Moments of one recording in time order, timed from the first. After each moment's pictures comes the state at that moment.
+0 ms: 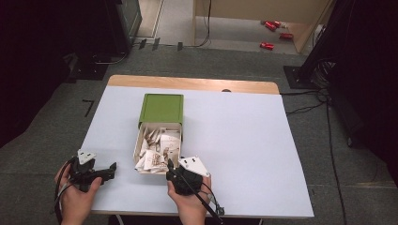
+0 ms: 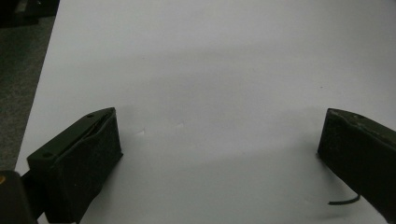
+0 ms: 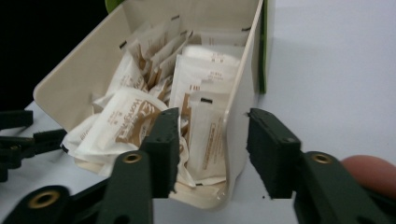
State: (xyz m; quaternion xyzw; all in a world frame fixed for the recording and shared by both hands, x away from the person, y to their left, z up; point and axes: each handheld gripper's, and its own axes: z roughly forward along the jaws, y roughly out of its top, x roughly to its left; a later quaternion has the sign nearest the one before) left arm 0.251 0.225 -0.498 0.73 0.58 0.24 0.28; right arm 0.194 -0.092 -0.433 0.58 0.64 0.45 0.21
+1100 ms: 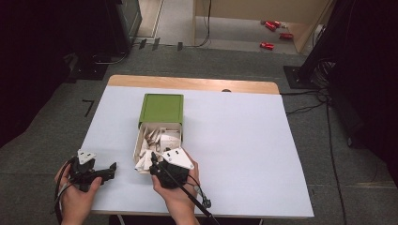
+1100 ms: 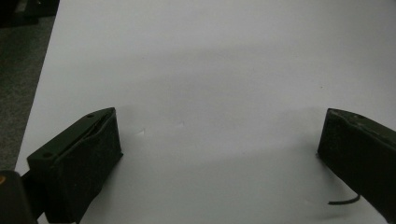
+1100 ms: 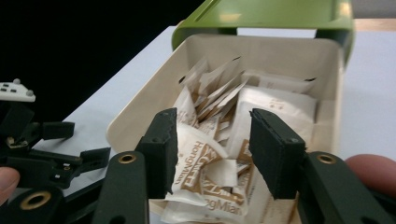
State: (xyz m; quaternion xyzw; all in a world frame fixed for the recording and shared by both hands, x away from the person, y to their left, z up) left arm 0.251 0.225 -0.498 0.73 0.58 0.24 0.28; right arm 0.206 -0.057 -0.410 0.53 0.67 0.48 0.21
